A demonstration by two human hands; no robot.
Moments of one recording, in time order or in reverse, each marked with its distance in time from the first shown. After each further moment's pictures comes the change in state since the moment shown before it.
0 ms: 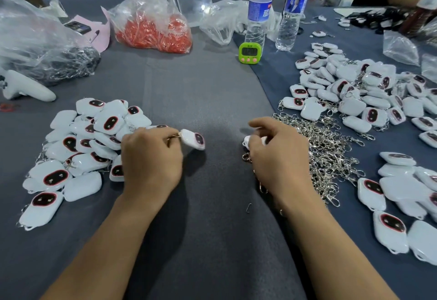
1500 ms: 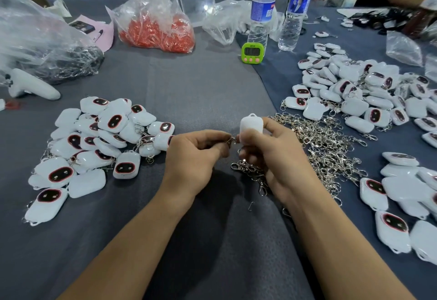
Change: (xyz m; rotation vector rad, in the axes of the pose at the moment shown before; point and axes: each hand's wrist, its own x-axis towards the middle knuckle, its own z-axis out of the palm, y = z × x) left_hand -0.019 0.043 0.014 -0.951 -0.381 -0.308; right_hand 0.000 -0.008 0.002 0.884 -0.300 0.299
